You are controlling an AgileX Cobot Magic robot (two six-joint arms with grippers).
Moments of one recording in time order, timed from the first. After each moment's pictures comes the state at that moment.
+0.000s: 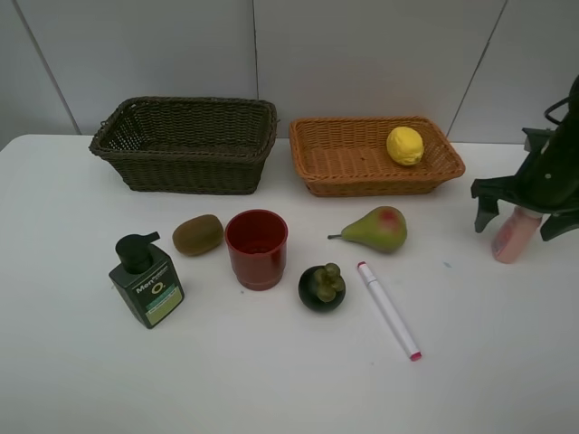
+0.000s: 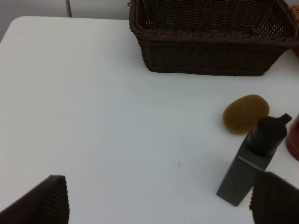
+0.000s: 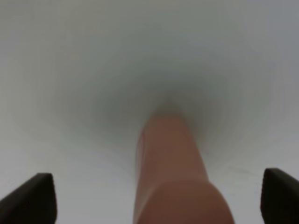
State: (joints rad) left arm -0.07 -0.01 -0.50 0.02 1.07 -0.14; right arm -0.09 1.87 -1.08 -0.16 0.73 0.21
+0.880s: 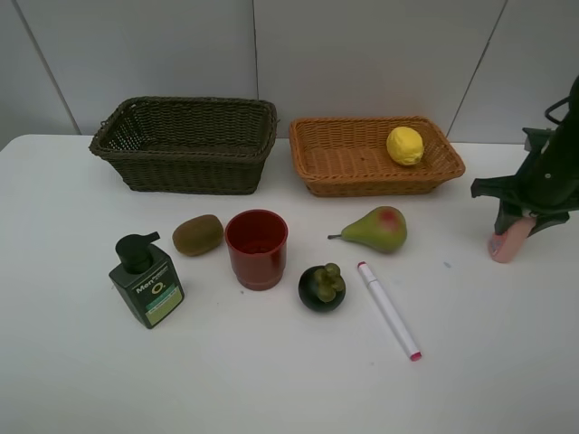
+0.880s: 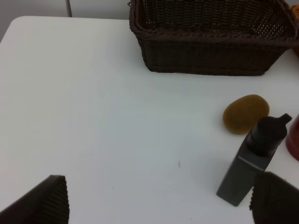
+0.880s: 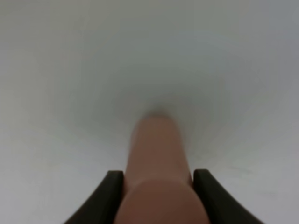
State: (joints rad) left arm -0.07 -0.01 -0.50 0.02 1.07 -0.14; right arm -0.09 1.87 -1.08 -0.16 0.73 0.21
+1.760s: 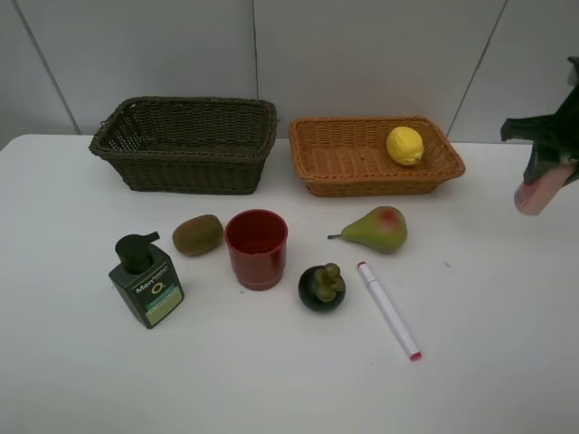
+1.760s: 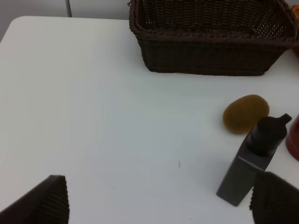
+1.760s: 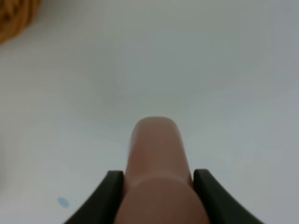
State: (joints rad) left arm -0.07 -0.01 -0.50 0.02 1.07 -0.14; right arm -0.08 1.65 -1.21 -0.16 0.93 0.21
